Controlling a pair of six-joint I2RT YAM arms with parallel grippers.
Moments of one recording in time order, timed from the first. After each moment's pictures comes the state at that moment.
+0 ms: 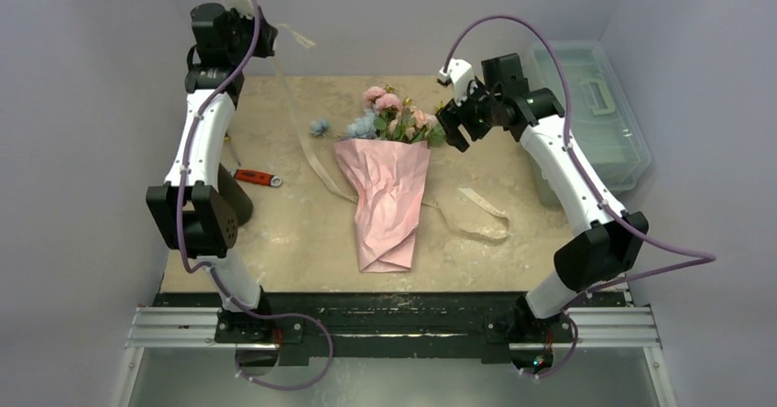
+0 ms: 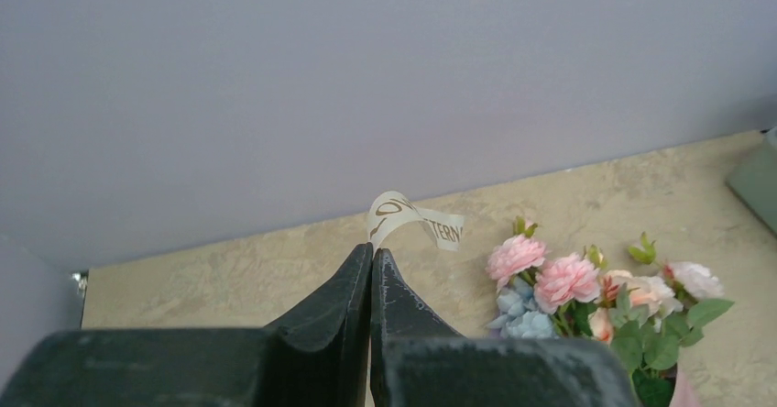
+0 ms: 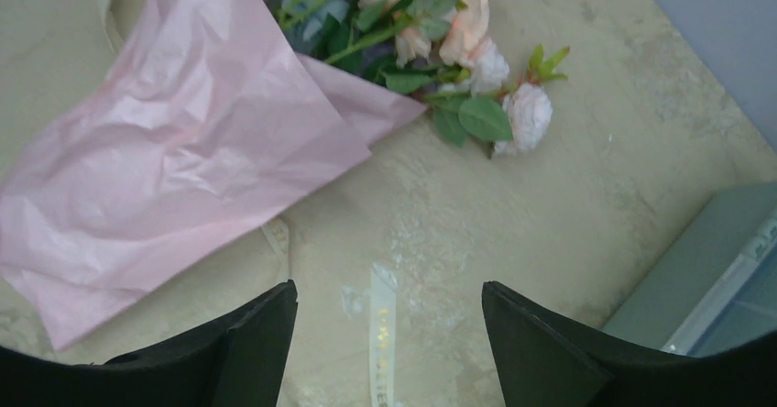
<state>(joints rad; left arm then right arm) 0.03 1.81 1.84 -0.18 0.28 -0.03 0.33 1.57 1.66 -0.93 -0.17 -0.46</state>
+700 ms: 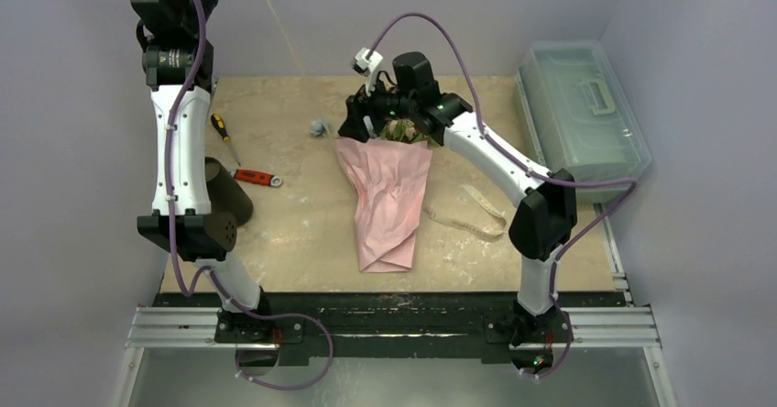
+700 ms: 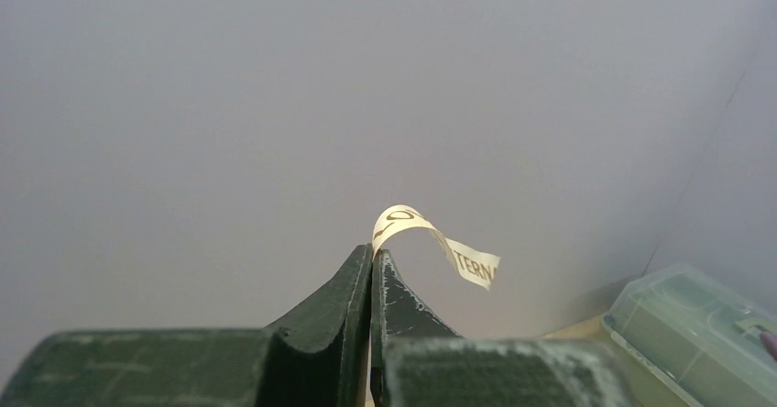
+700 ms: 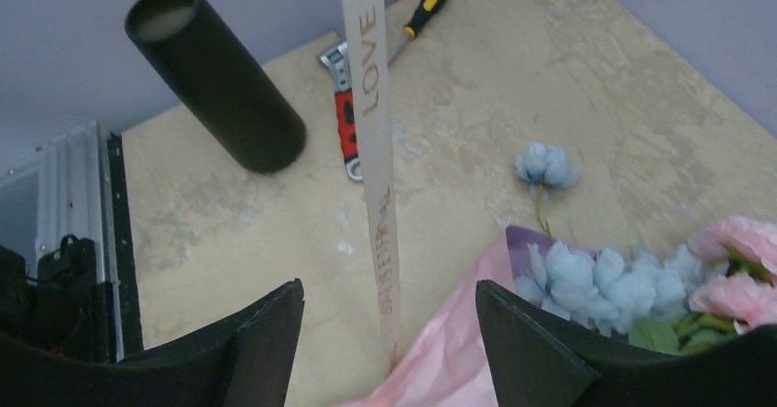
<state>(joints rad) 0.03 1.78 2.30 -0.14 0.38 -0.24 0.64 1.89 1.84 -0.38 -0.50 -0.05</state>
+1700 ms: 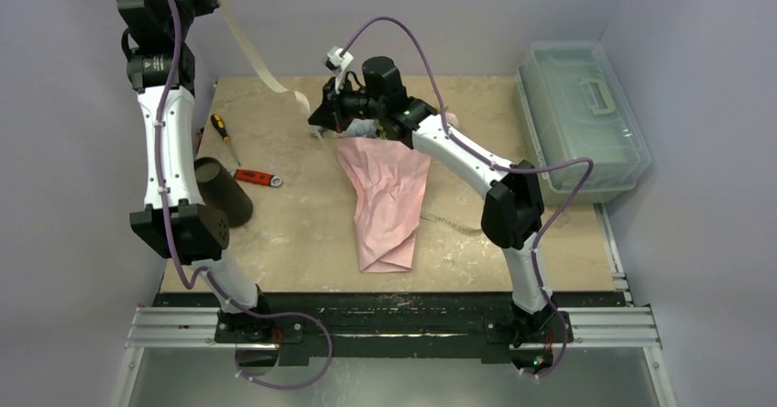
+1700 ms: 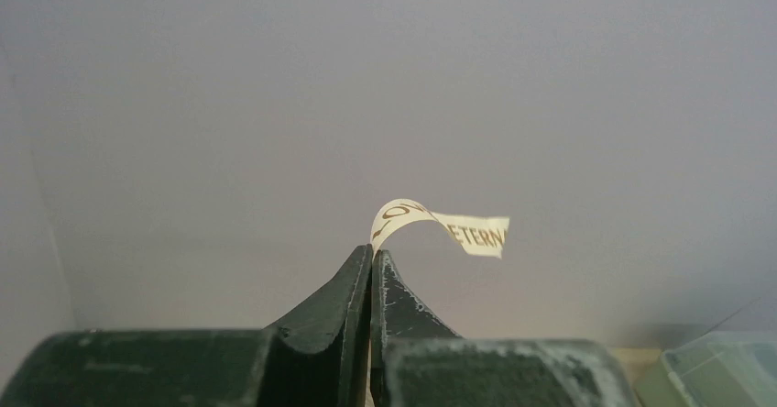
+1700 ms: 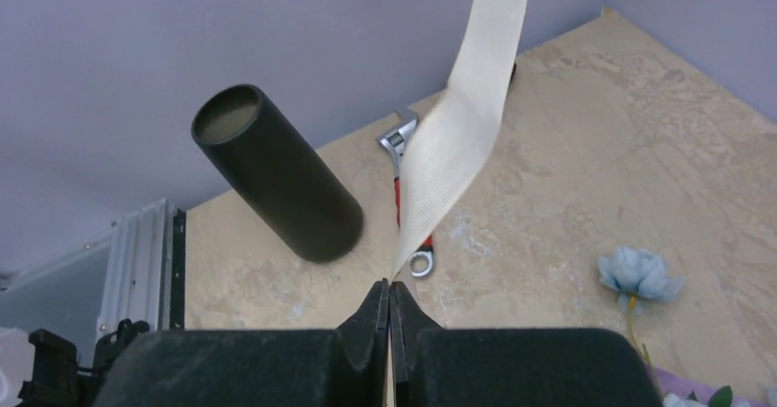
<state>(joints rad) 0.18 1.77 2.18 -0.18 0.26 -0.39 0.73 2.11 2.01 -0.14 -0.55 0.14</state>
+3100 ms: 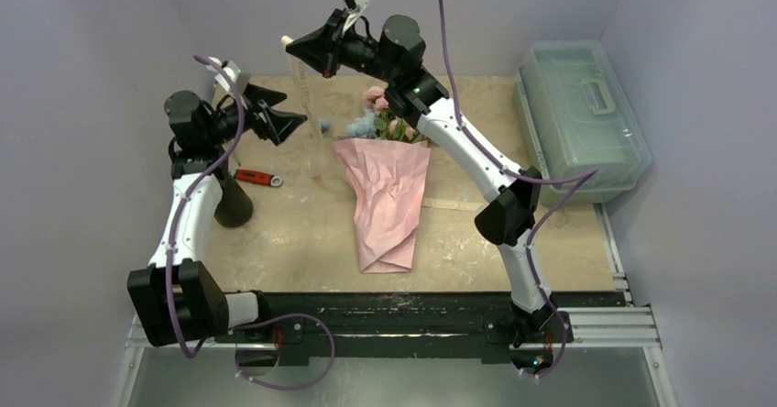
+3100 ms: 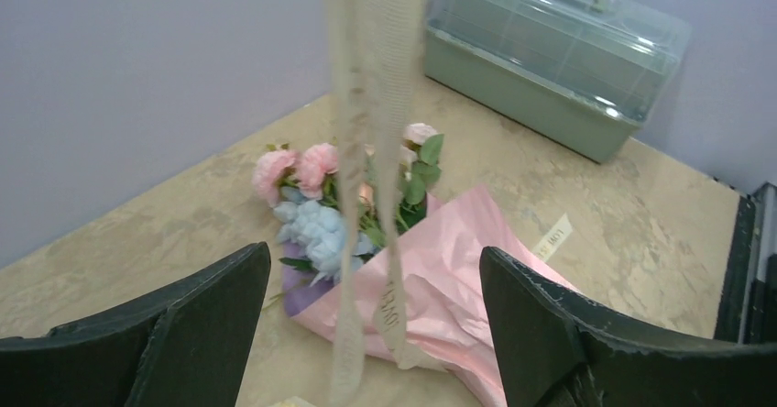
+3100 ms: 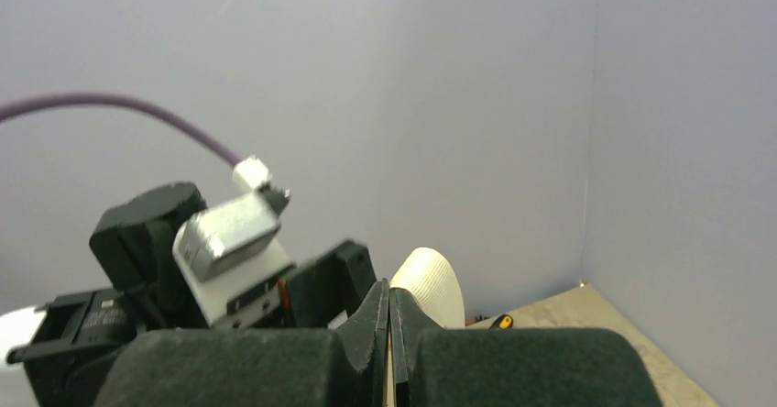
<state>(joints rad) 0.21 1.29 1.07 0.29 1.05 -0.20 0.73 2.17 2.40 0.09 -0.52 0.33</state>
